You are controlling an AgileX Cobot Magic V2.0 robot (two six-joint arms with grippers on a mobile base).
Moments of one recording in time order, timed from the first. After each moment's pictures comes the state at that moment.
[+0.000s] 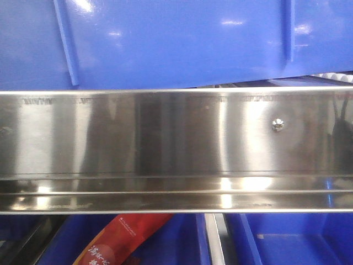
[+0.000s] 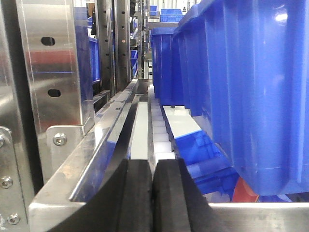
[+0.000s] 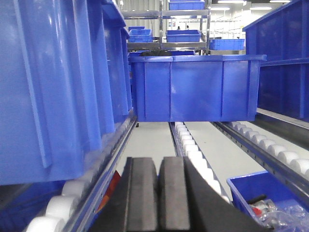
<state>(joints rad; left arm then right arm) 0.02 0.00 0.00 -0.01 0.05 0.02 0.05 0.00 0.00 0.06 -0.02 -0.02</state>
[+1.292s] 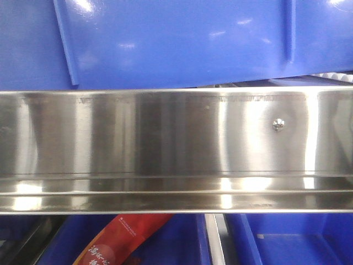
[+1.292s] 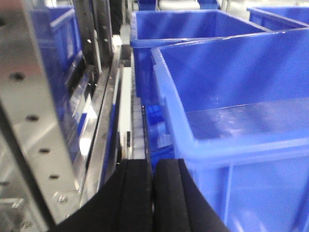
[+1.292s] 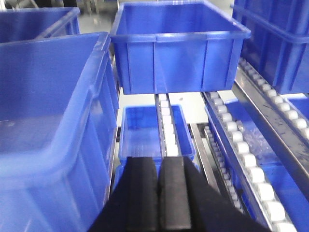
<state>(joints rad) 0.02 0.56 -1.01 -0.03 0.84 0.02 0.05 0.71 -1.18 -0.01 0.92 0.04</state>
